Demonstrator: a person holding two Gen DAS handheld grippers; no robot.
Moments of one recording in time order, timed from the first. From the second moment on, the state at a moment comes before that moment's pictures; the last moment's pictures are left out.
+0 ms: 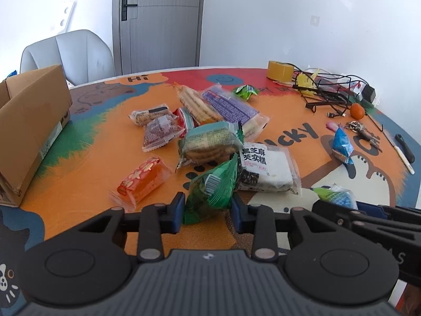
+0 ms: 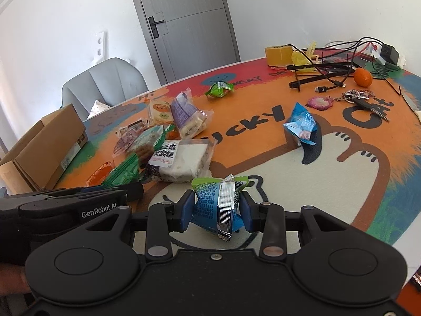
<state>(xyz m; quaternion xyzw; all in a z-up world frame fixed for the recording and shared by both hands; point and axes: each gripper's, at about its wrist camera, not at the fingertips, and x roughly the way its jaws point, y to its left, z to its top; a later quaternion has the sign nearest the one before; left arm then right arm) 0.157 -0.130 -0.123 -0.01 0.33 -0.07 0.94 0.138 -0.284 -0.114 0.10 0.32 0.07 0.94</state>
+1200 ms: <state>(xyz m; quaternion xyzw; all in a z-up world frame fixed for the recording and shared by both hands) 0.114 -0.044 -0.050 -0.04 0.23 0.02 0.97 0.137 -0.204 -0.065 0.06 0.26 0.12 0.96</state>
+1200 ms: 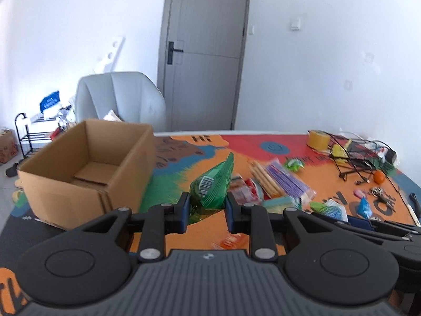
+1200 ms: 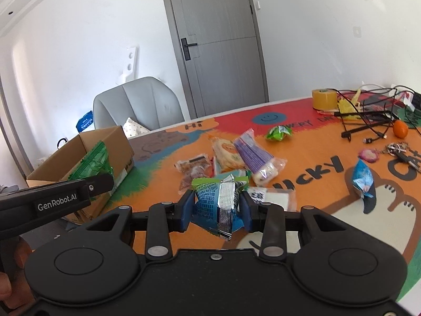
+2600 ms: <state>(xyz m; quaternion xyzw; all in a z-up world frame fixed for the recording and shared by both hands) 0.160 0.082 -0.025 -0.05 0.22 0.14 0.96 0.186 -0.089 -0.015 0.05 0.19 0.23 0.95</state>
